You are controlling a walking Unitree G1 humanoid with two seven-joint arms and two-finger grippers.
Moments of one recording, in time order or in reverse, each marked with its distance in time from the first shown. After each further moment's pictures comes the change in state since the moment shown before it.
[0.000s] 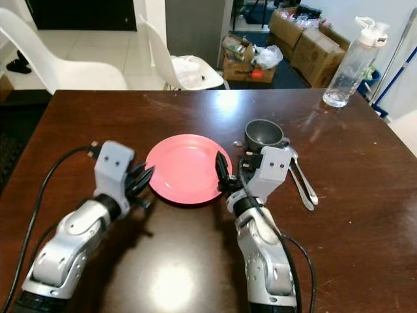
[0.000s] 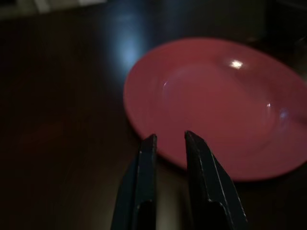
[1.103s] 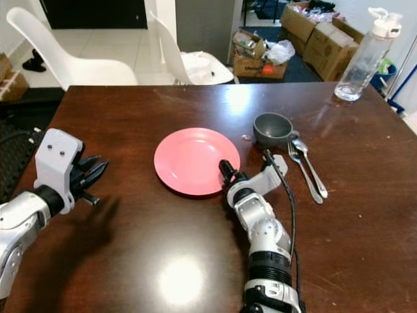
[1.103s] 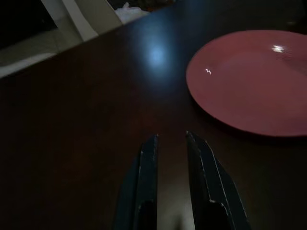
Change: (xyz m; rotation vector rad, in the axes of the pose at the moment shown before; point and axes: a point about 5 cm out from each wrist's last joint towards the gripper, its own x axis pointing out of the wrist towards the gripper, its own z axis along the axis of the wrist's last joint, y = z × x) left arm -0.041 0.059 0.044 0.202 -0.029 0.033; right arm 0.050 -0.036 -0.035 0.552 0.242 -0.186
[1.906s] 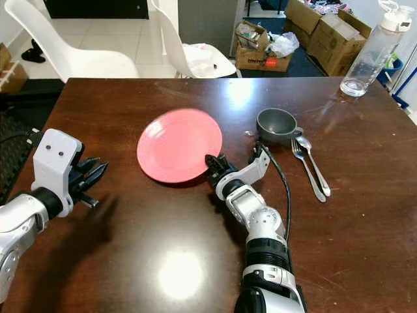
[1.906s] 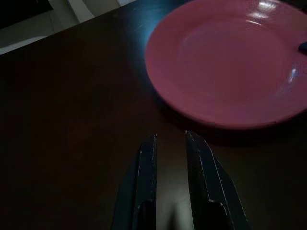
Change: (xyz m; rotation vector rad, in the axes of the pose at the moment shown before) left arm -0.004 -0.003 0.002 -0.015 0.031 0.017; right arm 0.008 0.017 -0.011 0.153 0.160 0.184
